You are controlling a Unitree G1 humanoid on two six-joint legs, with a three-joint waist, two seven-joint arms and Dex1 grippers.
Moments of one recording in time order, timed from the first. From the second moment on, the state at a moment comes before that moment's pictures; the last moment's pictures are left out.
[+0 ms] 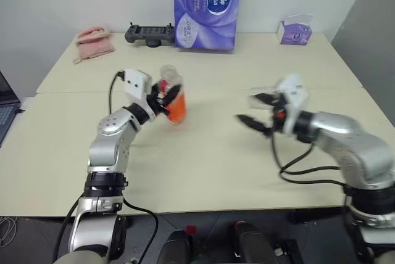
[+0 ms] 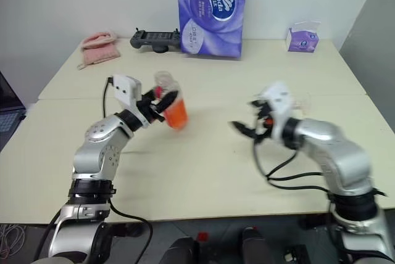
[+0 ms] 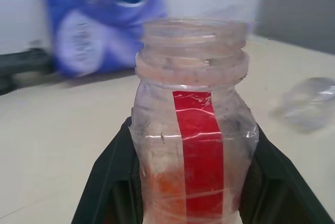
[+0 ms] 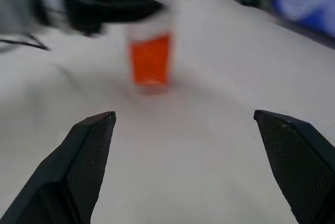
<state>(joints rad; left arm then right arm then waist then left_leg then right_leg) -0.61 0.40 0.18 0.25 -0.30 0.25 -0.48 -0.61 -0.39 0.15 -0.41 0.49 0.87 0.56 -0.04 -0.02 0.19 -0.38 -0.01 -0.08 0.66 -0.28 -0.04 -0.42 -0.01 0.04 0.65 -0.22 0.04</state>
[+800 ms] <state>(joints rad) -0.59 0.42 0.26 0.48 -0.25 0.07 -0.38 -0.74 -0.25 0.25 -0.26 0.36 0.81 0.50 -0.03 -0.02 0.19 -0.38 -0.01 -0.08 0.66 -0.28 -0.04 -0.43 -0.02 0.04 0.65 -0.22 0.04</state>
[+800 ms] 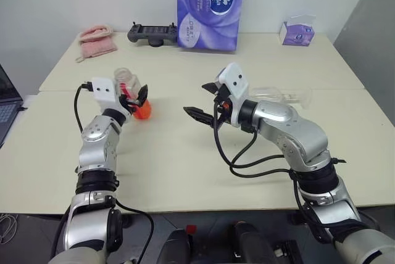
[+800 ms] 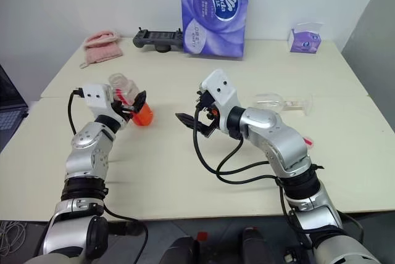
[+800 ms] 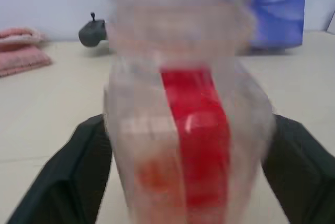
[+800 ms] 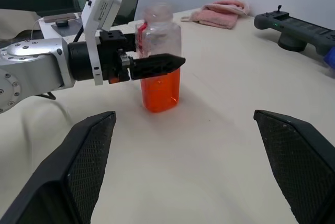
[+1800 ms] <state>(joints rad) 0.00 0.53 0.04 -0.52 -0.57 0.63 -0.60 -0.59 -0.81 0.28 0.14 -0.26 0.30 0.48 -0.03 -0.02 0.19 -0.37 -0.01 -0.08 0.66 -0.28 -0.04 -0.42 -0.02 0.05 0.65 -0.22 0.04</state>
